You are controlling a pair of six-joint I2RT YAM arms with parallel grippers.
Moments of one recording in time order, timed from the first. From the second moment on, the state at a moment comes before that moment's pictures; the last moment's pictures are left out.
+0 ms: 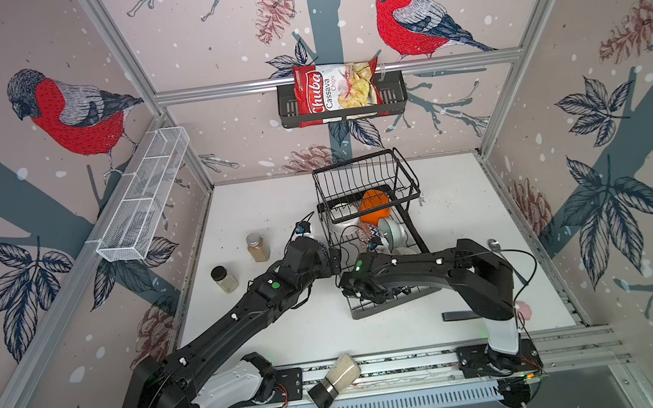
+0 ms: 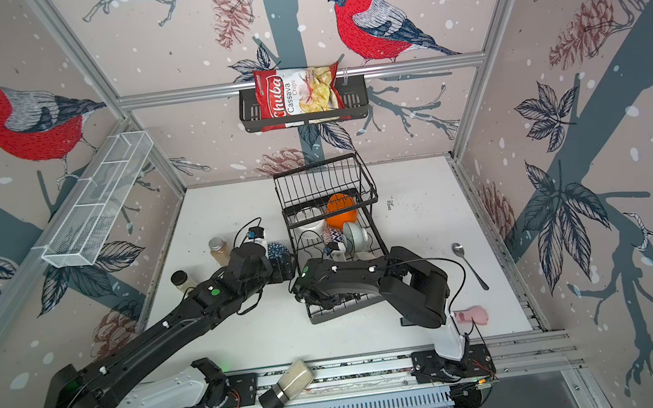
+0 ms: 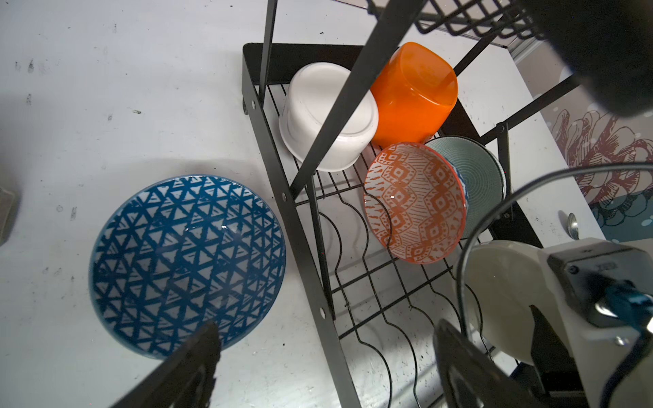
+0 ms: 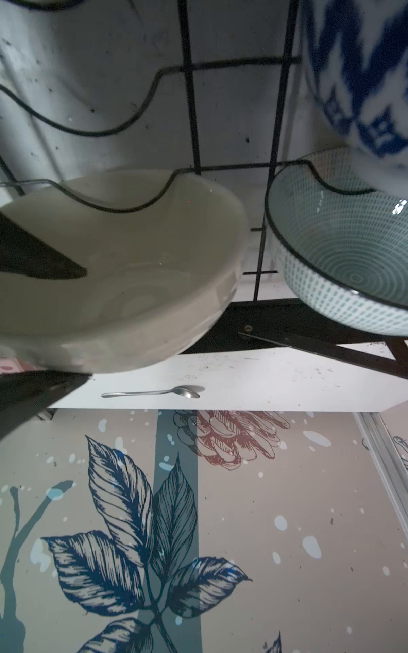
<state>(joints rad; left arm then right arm) -0.70 1.09 0.73 -0.31 -0.16 -0.58 1.19 1.96 1.36 -1.45 0.88 0.99</state>
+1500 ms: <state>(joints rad) -0.70 1.12 0.78 -0.33 -0.16 -0.58 0.81 1.36 1.16 -0.82 0.50 0.57</state>
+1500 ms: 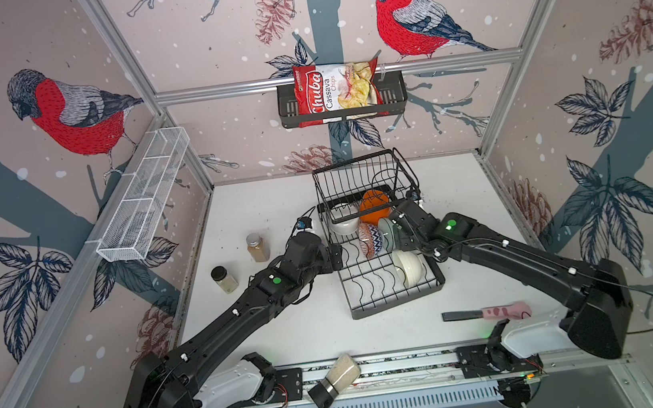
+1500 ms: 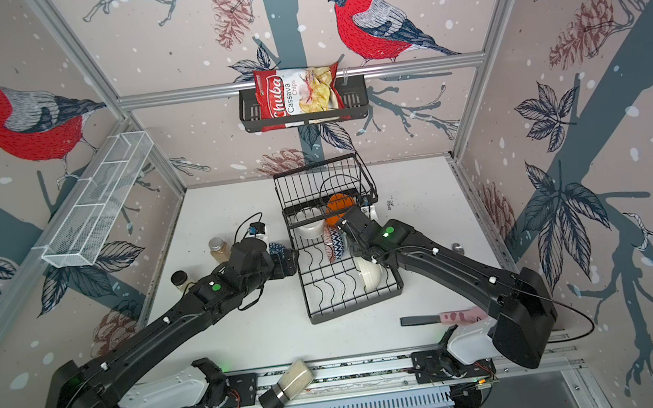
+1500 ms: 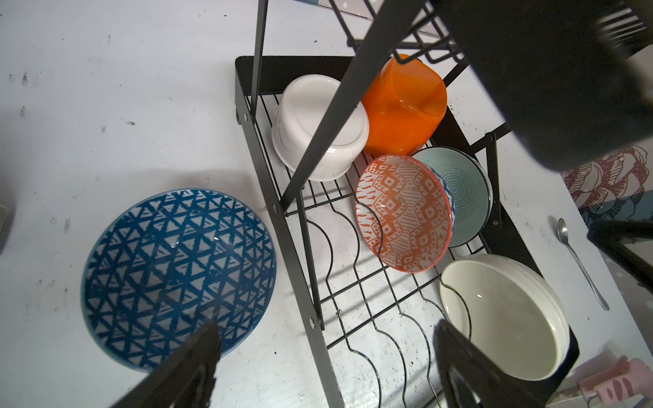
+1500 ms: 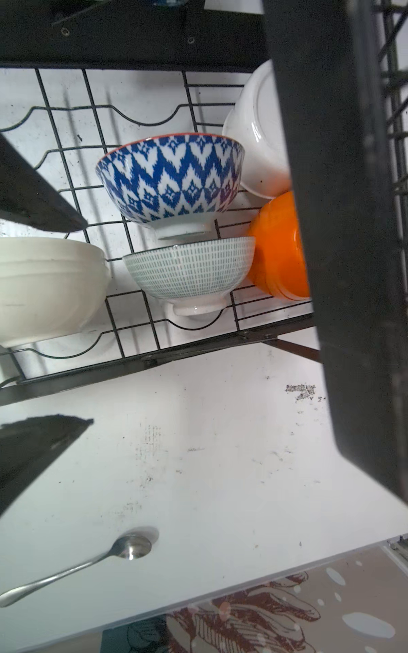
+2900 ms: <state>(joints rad) -0.52 1.20 0.86 -0.66 -0.24 -0.70 0.73 1.22 1.06 -0.56 0.31 0.44</state>
